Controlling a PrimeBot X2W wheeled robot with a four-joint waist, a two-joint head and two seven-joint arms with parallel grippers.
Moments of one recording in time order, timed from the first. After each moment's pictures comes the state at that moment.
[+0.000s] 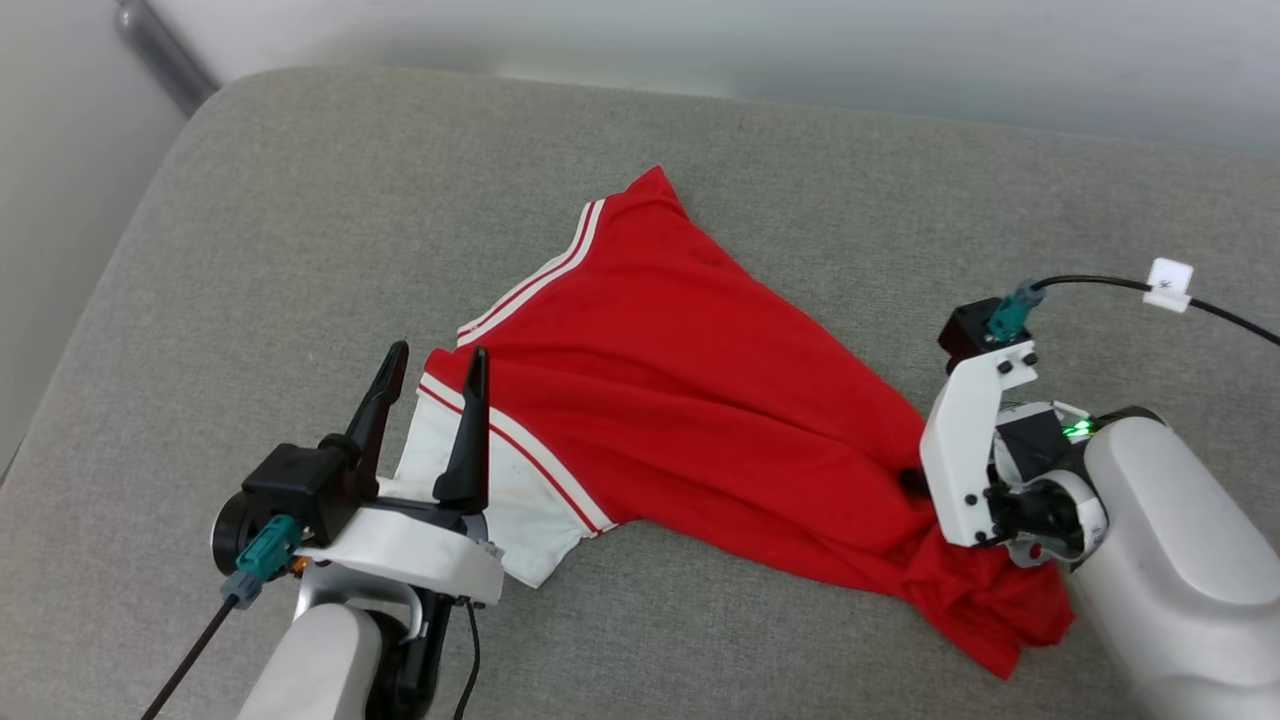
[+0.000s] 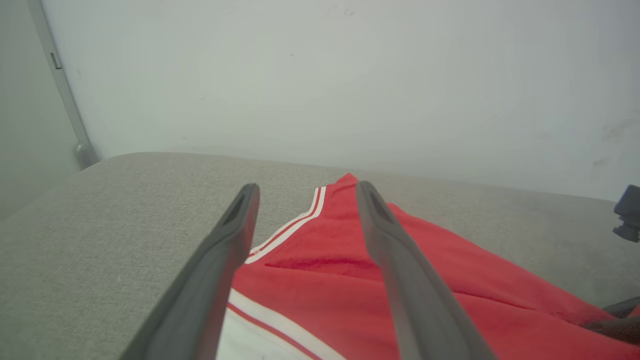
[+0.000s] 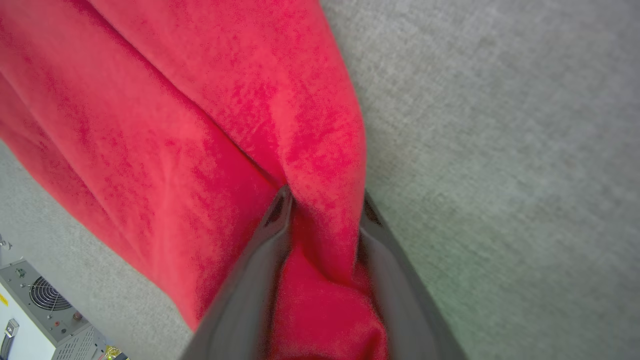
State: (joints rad) left arm -0.24 0.20 -0.27 0.10 -0.42 0.04 -0.26; right arm -0.60 -0.25 0.38 0.52 0.51 0.13 0.92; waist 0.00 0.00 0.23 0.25
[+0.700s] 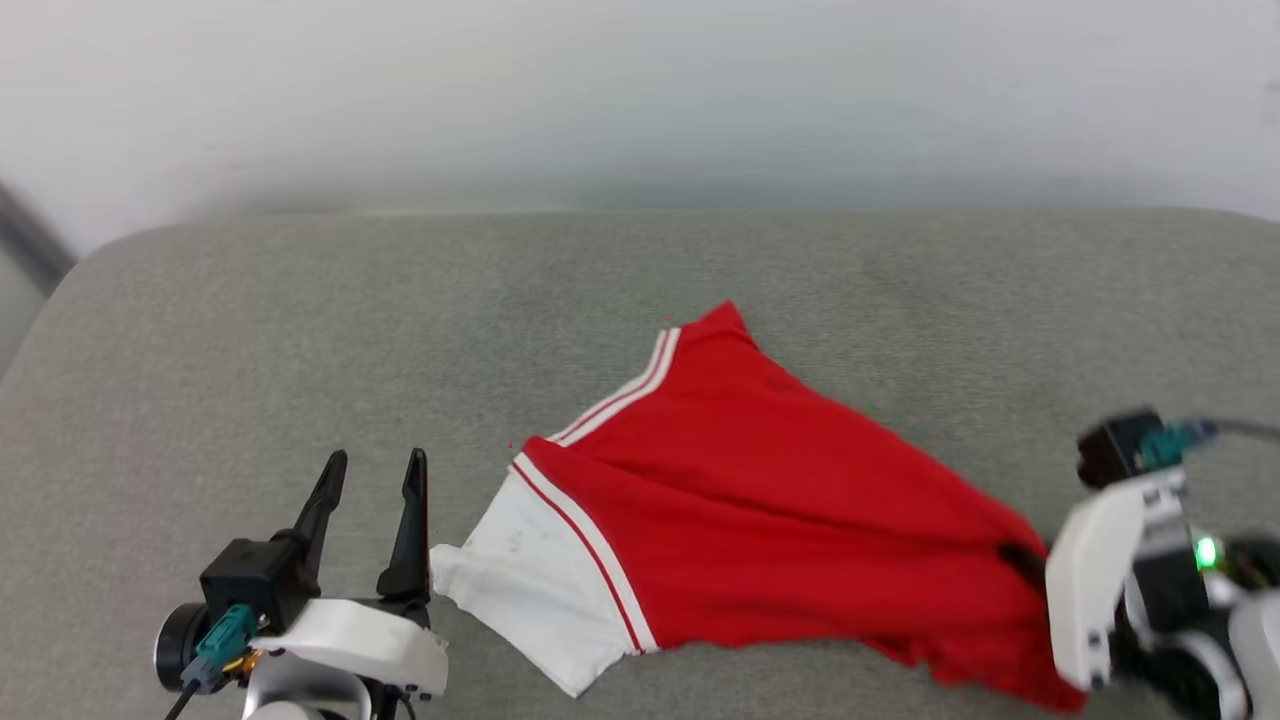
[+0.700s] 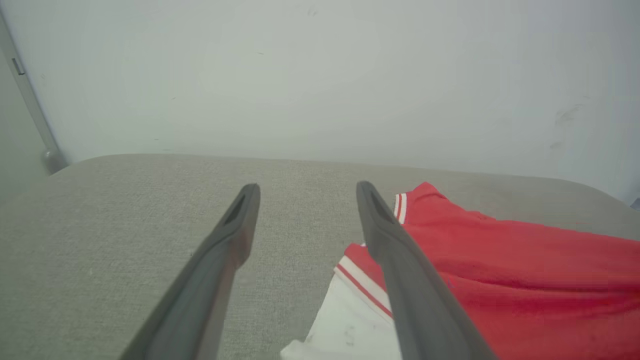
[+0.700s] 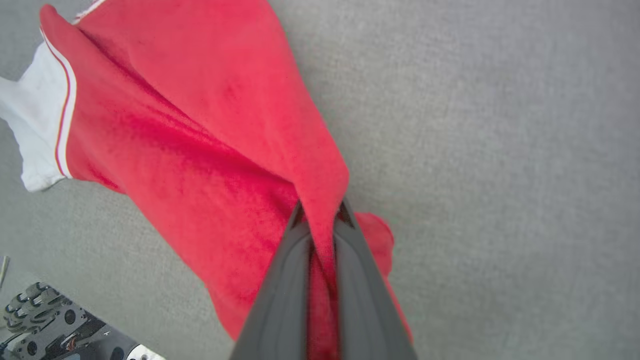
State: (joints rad) left arm -0.07 0.25 -0.21 0.08 -0.41 0.08 -0.24; right arm -0.26 -0.39 0.21 0.13 0.52 0.13 0.78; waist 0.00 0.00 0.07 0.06
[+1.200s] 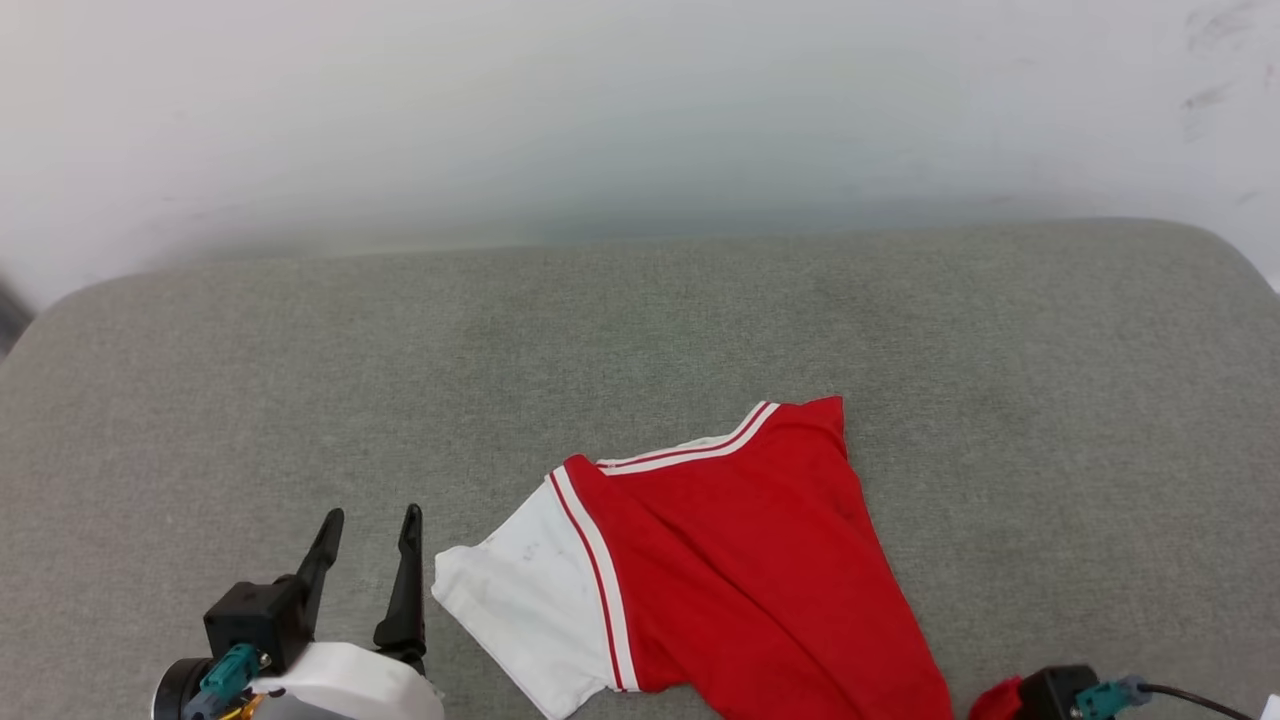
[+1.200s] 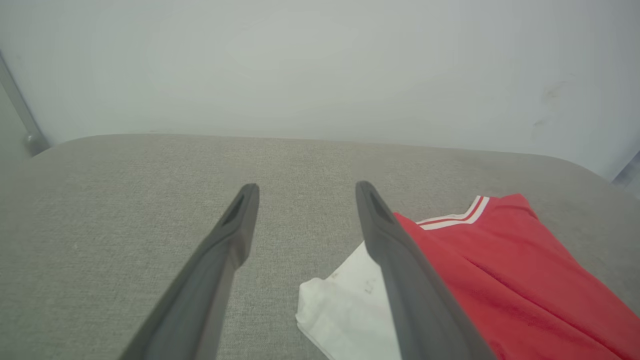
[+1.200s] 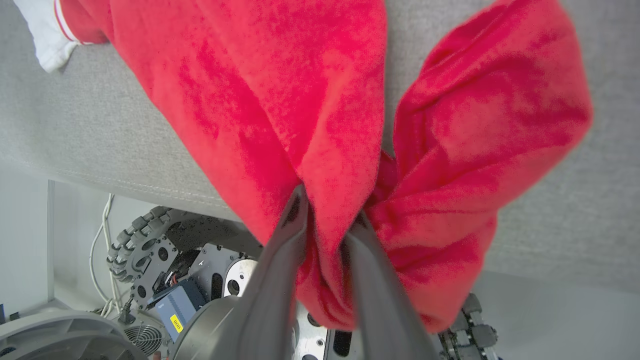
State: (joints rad) left arm 0.02 0.27 -0.22 0.04 -0.42 0.11 -0.19; right arm 0.28 -0.08 0.06 -0.09 0.38 0.13 0.82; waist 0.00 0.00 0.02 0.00
